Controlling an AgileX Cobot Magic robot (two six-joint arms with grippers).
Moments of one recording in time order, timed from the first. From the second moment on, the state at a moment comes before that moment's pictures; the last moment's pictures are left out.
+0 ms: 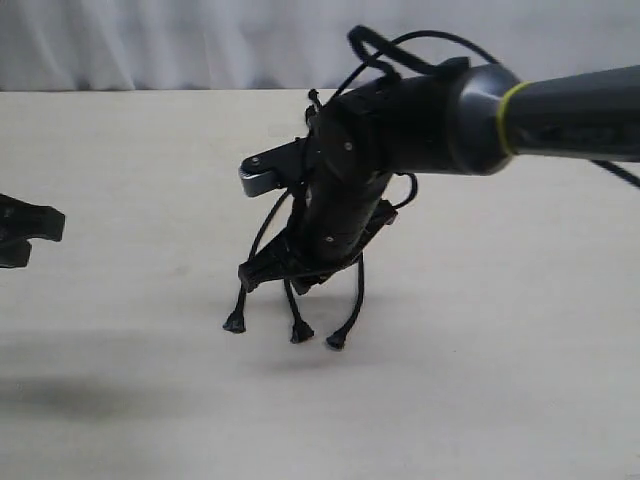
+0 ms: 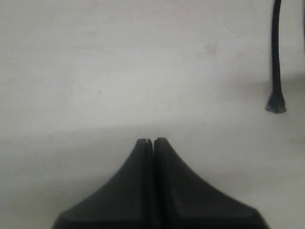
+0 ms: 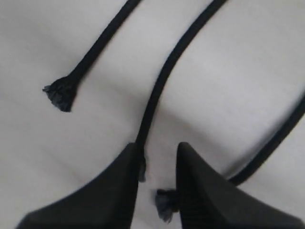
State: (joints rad) left arm -0.01 1.23 -0.74 -0.10 0.77 -0.08; right arm 0.69 1.99 -1.37 0.03 0.80 0.16
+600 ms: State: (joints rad) left arm -0.08 1.25 -0.76 -0.06 0.77 -0.11; right arm 0.72 2.12 -1.49 0.11 0.79 0.21
